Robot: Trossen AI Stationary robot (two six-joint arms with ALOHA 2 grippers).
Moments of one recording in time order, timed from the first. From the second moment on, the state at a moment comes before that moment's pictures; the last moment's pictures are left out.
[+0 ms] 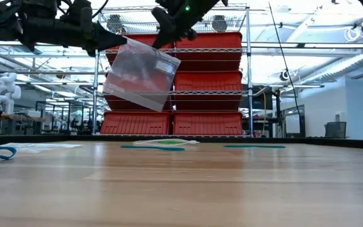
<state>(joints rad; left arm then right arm) 0.55 0.75 0.33 0.51 0.20 0.08 -0.19 1.91 1.77 -0.39 0.28 -0.15</state>
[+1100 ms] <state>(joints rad) 0.55 0.75 0.33 0.49 0.18 0.09 -0.22 1.82 1.77 -0.55 0.13 -0.14</state>
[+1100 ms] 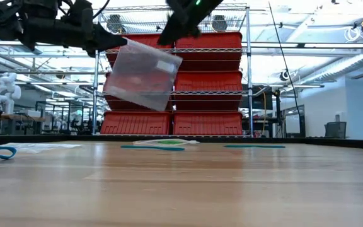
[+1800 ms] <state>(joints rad) 0.55 0.75 0.33 0.48 0.14 0.14 -0.11 2.04 1.34 -0.17 -0.01 0.16</state>
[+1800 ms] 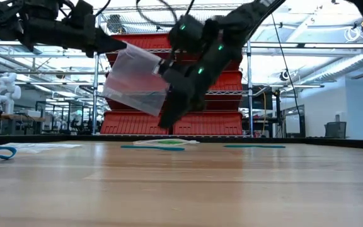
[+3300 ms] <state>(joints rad) 0.55 0.75 0.33 0.48 0.14 0.14 -0.11 1.94 1.48 -0.12 0.02 0.05</state>
